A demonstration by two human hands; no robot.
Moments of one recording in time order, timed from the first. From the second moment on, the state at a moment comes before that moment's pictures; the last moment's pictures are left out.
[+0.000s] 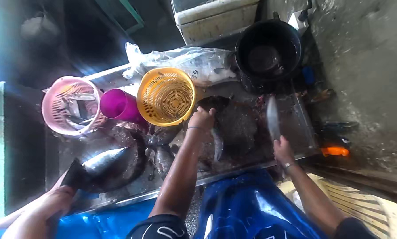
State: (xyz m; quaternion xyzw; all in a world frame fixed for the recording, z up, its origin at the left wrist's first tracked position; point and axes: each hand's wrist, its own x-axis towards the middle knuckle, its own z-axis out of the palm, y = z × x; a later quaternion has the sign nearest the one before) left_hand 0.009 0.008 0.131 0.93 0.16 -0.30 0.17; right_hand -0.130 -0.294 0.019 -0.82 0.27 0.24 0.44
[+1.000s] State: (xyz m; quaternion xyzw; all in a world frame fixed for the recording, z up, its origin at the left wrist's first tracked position) left_hand -0.018 -0.005 0.003 0.89 0.13 -0.17 0.41; right_hand -0.107 -0.192 0.049 -0.95 0.00 -0.04 0.31
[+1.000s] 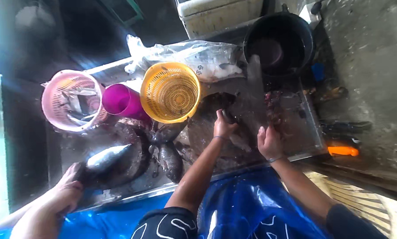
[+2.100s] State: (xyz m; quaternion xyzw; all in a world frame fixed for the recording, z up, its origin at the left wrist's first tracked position) left_hand -0.072 0.002 0.016 0.90 0.17 -0.12 0.38; right_hand -0.168 -0.206 0.037 -0.91 0.08 0.35 0.22
